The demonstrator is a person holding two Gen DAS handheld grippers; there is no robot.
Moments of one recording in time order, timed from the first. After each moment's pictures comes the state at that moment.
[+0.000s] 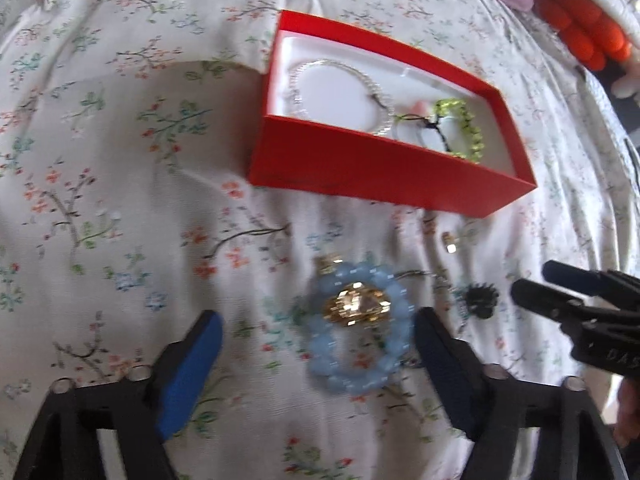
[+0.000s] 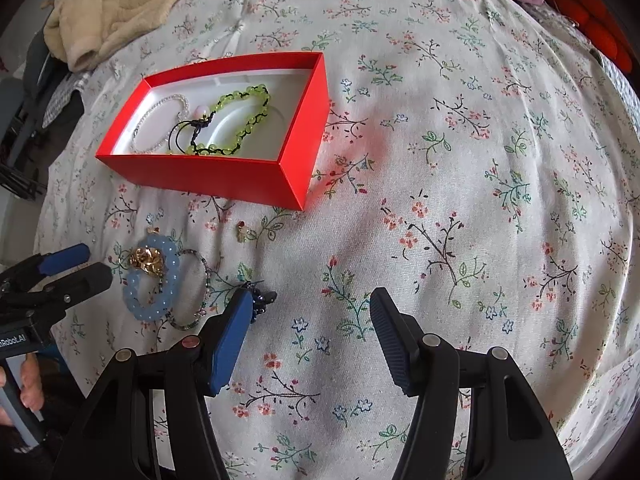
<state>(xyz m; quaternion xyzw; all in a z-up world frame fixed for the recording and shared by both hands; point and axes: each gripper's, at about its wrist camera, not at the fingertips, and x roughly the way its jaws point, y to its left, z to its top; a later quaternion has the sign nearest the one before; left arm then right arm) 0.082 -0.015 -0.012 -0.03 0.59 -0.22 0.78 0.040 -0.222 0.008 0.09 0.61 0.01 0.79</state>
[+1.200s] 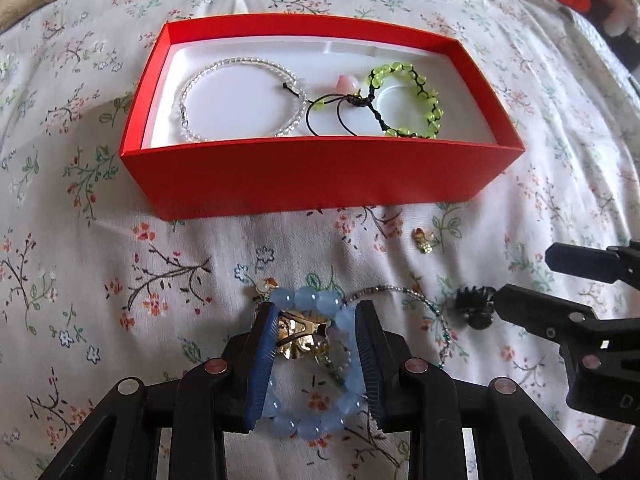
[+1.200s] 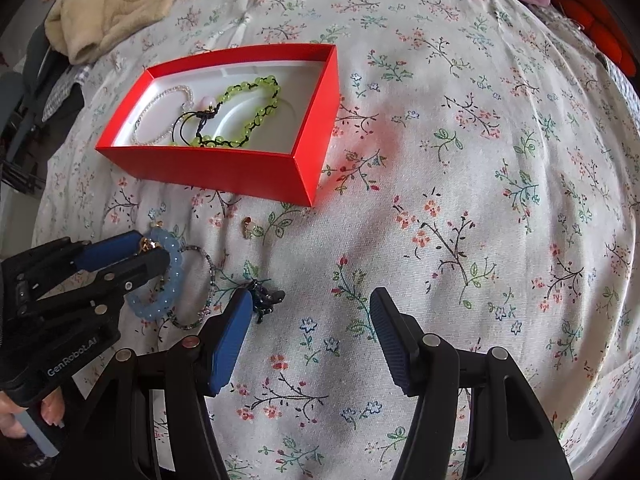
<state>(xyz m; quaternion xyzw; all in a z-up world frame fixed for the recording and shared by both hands) 0.082 -0.077 -0.023 0.07 0.57 -0.23 0.79 0.045 -0.211 0.003 0.08 0.62 0.01 0.78</state>
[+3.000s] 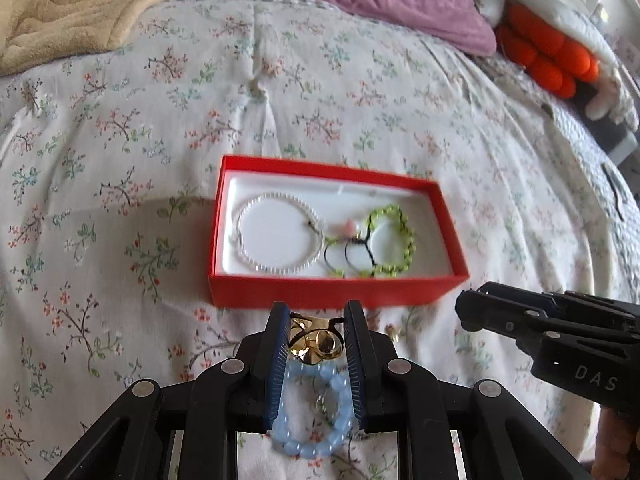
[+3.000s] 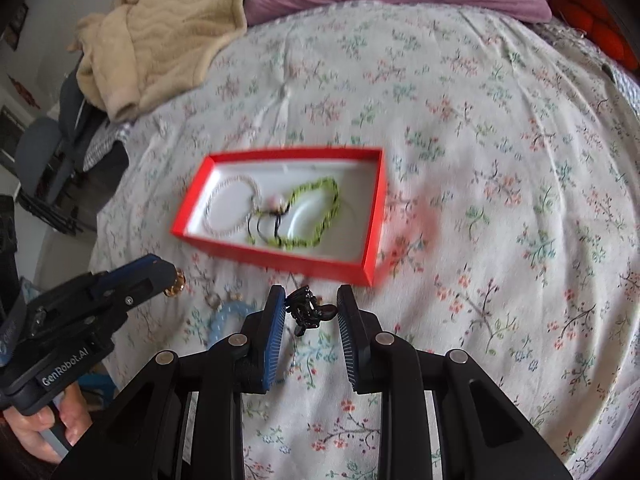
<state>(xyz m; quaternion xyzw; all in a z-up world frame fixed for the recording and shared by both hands) 0.096 -0.042 0.051 -0.01 0.50 -0.23 0.84 0.066 -0.209 0.056 0.15 0.54 0.05 0.83</state>
